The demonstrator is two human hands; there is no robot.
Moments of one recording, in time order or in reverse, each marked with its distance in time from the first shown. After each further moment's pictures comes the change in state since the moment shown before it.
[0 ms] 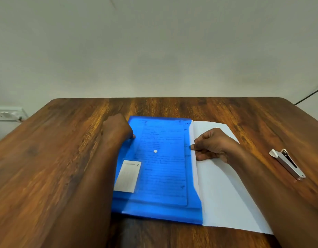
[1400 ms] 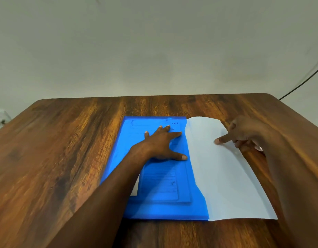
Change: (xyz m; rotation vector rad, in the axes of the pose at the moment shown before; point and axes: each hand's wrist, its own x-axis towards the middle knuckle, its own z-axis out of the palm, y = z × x) left_hand -0.057 0.088 0.071 0.062 -0.433 0.719; right_hand -0.008 0.003 -0.109 -0.669 0.294 0.078
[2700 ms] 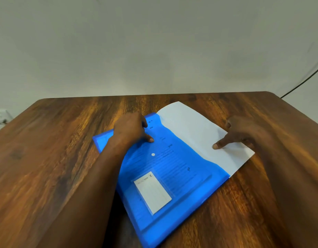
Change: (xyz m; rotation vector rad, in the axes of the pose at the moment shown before) left_hand -0.012 -0.059 -0.043 0.074 0.459 -0.265; right_hand 0.014 -0.004 0.014 -0.153 0.027 -0.084
